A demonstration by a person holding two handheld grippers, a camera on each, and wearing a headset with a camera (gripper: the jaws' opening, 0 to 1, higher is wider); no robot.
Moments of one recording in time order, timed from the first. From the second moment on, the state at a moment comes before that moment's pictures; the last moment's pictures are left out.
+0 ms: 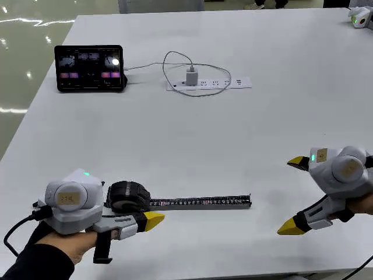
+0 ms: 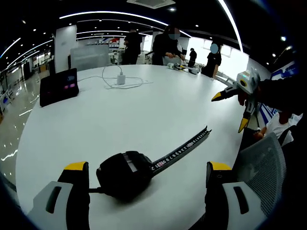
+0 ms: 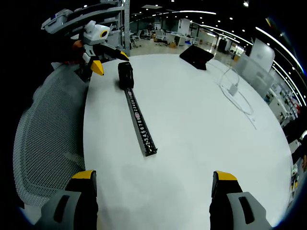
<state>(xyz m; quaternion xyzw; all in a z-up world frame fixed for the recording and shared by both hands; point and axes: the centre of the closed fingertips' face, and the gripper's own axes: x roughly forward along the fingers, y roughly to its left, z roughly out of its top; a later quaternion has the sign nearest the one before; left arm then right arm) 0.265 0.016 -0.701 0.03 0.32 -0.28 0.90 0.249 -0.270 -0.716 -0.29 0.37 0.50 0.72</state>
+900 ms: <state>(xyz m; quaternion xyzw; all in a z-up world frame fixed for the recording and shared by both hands) 0.302 0.037 -0.709 -0.01 0.28 -0.14 0.95 0.274 -0.241 -0.751 -0.33 0.38 0.54 0.68</state>
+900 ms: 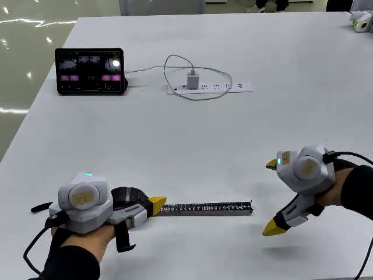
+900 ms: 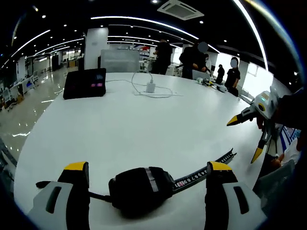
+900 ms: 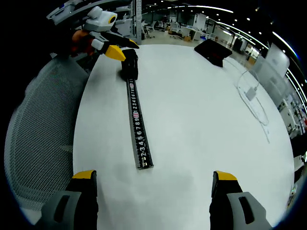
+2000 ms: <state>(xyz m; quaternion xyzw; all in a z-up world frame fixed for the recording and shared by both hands) 0.304 0.049 -0.732 0.00 0.22 -0.09 0.97 0.266 -0.217 -0.775 -0.34 0.40 0.59 0.61</state>
